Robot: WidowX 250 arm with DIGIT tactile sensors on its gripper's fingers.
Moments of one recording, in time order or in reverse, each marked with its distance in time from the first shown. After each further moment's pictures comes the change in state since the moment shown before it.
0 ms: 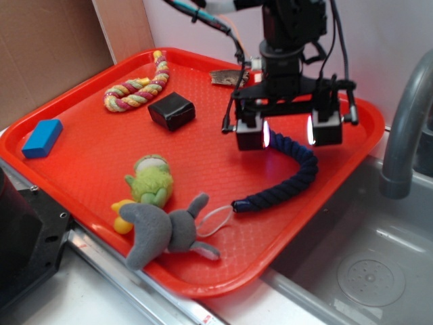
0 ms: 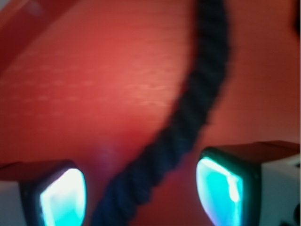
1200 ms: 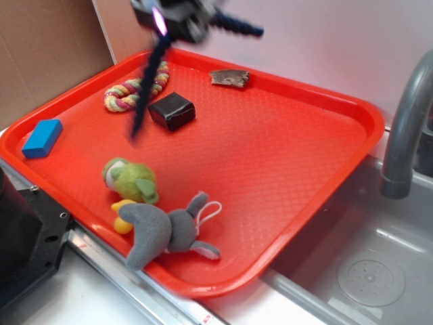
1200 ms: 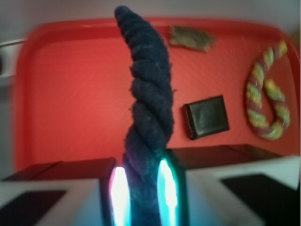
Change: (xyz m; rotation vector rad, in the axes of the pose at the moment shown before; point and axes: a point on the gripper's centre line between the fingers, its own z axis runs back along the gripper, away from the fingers) arm 0.007 0.093 0.161 -0.057 -0.157 -0.716
